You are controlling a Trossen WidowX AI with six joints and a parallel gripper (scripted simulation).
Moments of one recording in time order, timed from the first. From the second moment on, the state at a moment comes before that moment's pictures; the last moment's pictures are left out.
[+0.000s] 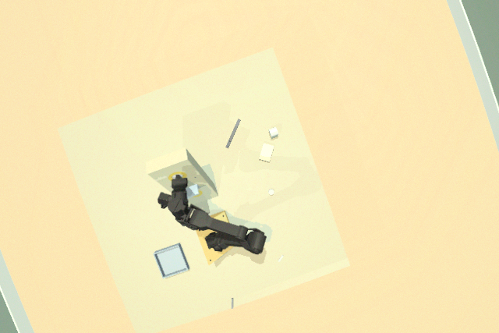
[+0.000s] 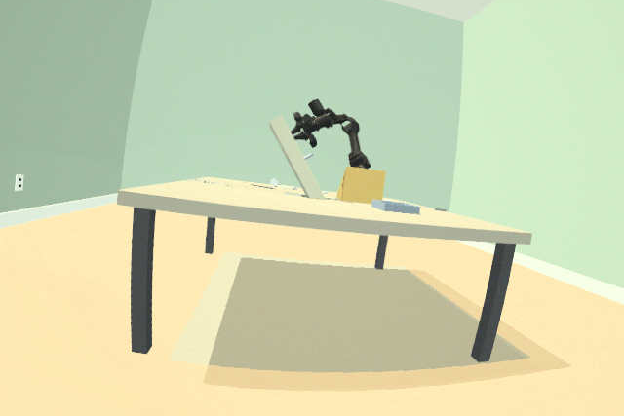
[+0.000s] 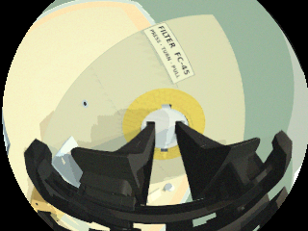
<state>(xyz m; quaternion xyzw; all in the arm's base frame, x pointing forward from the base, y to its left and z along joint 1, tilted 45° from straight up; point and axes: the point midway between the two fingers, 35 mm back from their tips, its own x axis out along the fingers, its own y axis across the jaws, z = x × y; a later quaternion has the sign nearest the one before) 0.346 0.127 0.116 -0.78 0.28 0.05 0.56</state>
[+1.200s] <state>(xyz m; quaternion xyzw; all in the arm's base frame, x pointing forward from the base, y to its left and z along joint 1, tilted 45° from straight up) 0.347 0.127 0.116 -0.58 0.28 -0.03 0.76</state>
